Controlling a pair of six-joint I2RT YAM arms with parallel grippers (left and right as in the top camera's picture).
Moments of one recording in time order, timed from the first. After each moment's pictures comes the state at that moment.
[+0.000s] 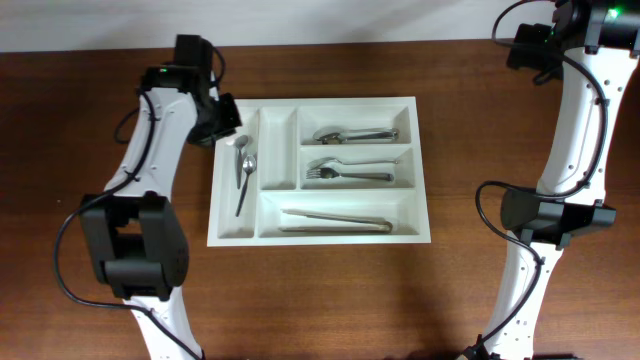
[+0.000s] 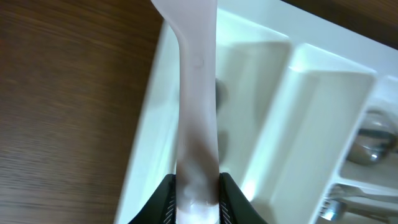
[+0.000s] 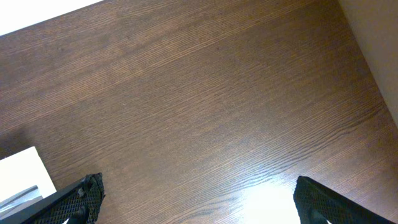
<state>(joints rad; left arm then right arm) -0.08 2.10 1.86 -1.05 0.08 -0.39 -0.16 2.43 3.03 -1.64 0.24 0.27</state>
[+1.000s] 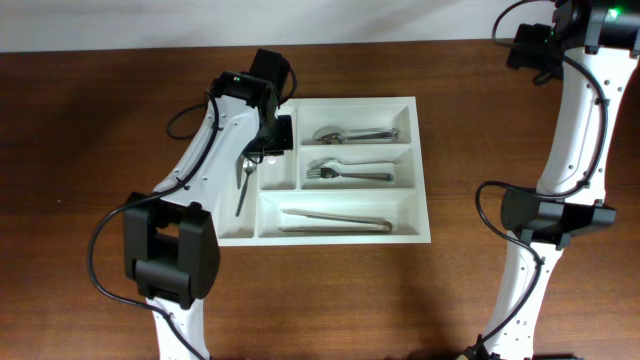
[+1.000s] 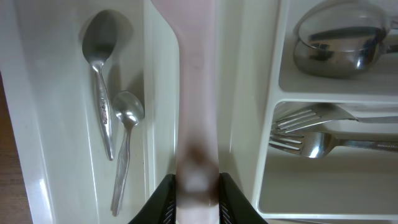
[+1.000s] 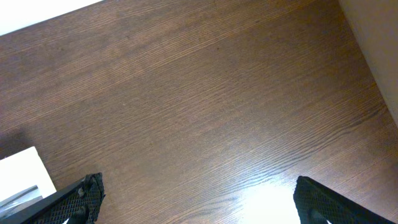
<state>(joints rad) -0.32 2.10 1.86 -1.14 -0.03 -0.35 -0.16 2.43 3.03 -1.64 0.24 0.27</state>
